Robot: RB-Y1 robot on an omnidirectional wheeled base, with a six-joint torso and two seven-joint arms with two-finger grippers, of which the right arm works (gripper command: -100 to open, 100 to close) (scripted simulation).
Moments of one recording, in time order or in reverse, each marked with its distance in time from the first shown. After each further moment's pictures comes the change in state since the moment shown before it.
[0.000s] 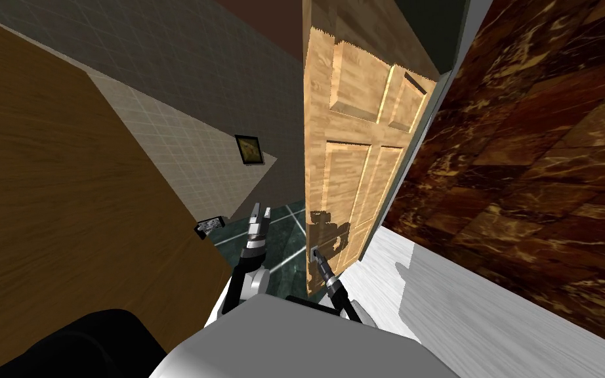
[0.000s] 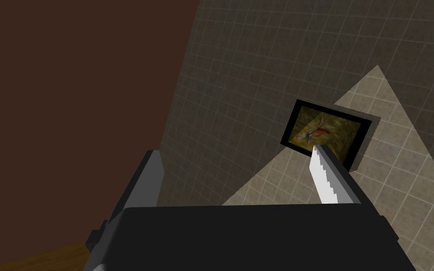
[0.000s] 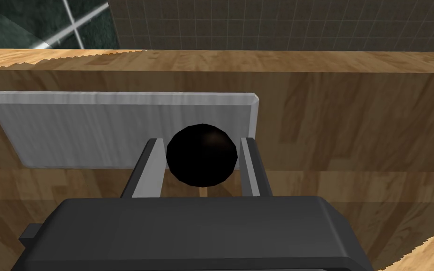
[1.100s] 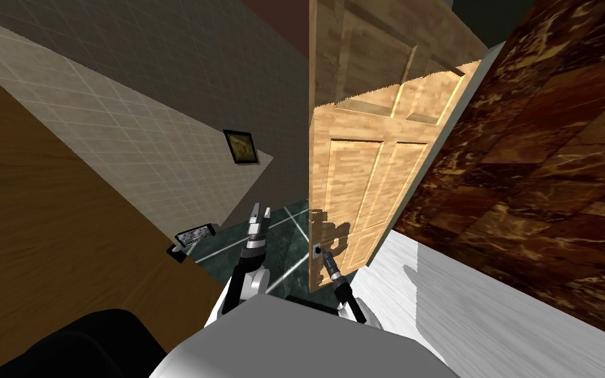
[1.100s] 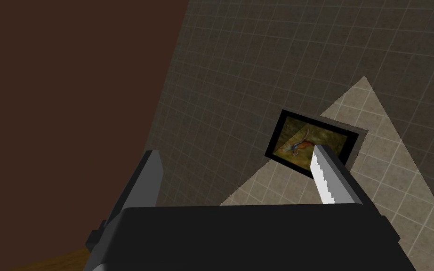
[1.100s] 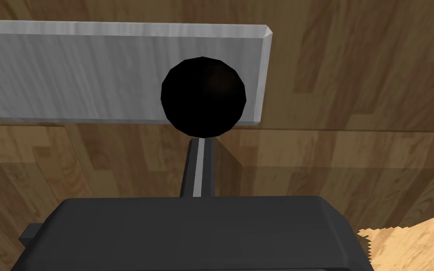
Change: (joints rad) arm -0.012 0.020 -0.135 0.031 -0.026 -0.001 0.046
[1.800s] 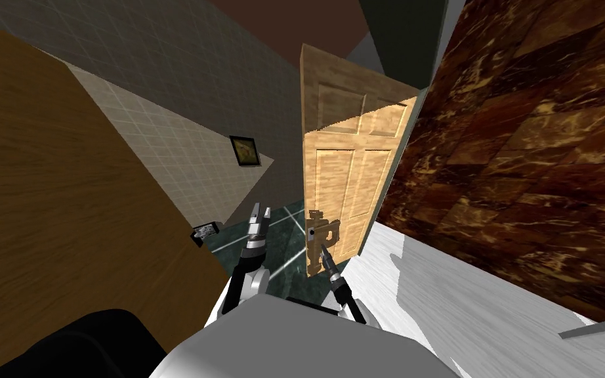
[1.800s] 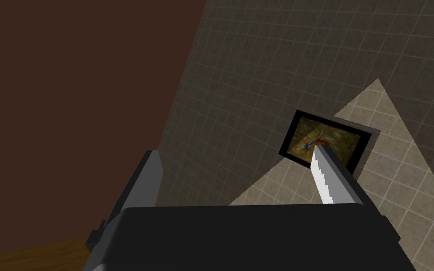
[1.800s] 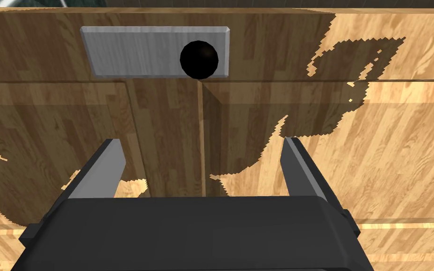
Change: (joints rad) arm 0.010 0.002 0.016 -0.008 0.001 -0.002 -0.008
